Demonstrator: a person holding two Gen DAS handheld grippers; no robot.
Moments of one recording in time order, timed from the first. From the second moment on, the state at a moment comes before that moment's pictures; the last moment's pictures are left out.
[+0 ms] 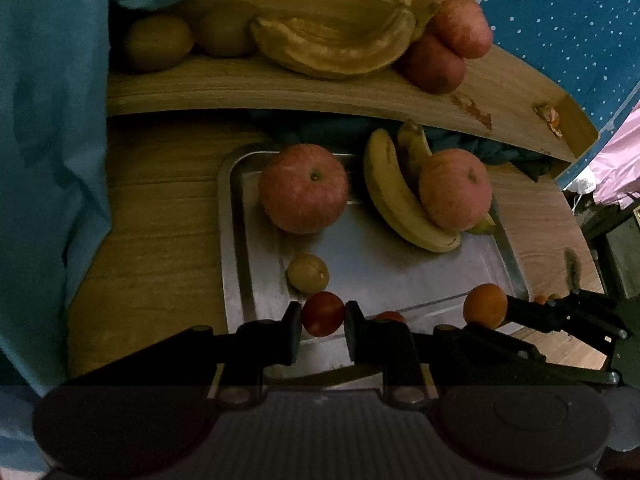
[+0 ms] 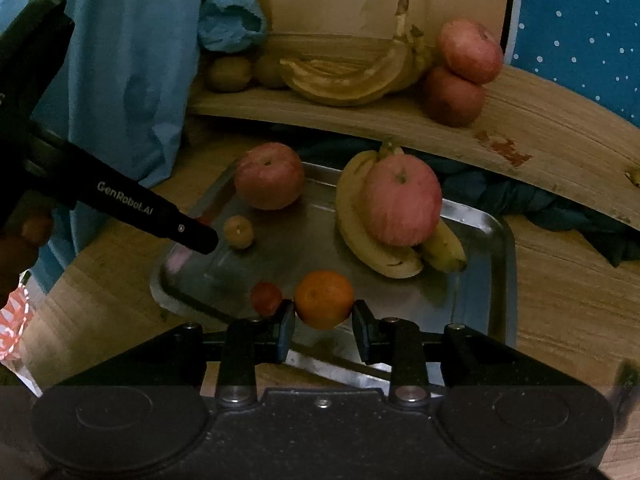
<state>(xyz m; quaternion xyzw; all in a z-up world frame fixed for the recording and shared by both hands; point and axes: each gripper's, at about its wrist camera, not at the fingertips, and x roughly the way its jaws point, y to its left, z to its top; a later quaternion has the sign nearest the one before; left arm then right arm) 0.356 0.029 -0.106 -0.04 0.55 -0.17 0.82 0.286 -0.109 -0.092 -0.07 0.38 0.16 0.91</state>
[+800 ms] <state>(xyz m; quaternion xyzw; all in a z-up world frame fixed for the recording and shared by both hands) 0.381 0.029 -0.130 -0.02 0.59 -0.17 0.79 0.348 -0.071 -0.109 -0.09 0.40 0.21 0.89</state>
